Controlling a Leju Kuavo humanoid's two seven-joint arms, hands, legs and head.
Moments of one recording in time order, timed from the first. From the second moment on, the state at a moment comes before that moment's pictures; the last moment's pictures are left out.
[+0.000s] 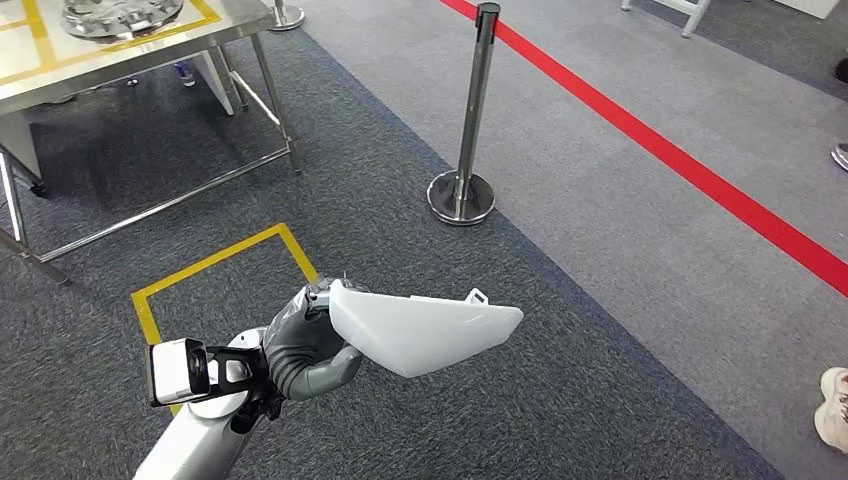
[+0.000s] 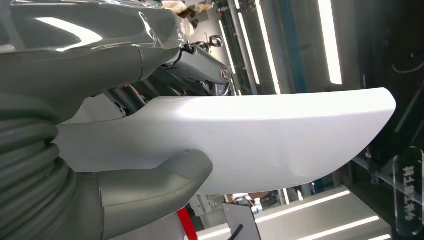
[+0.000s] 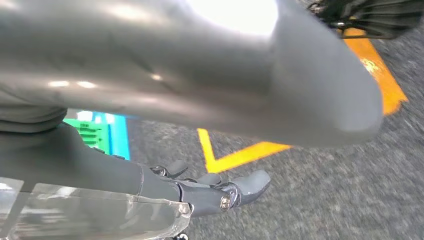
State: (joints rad) left arm -0.35 0.01 -0.48 -1.67 0.10 -0.47 -0.61; right arm -0.04 -0.10 -0.61 -0.20 0.95 0.08 -0.01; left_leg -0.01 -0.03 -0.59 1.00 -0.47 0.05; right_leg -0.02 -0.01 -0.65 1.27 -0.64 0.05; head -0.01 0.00
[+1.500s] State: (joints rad) left arm -0.34 0.01 -0.48 -1.66 0.08 -0.49 -0.62; right arm -0.04 -0.14 -0.67 -0.20 0.95 0.07 0.05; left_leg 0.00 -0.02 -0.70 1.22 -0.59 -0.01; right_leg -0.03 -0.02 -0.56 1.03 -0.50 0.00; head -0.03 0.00
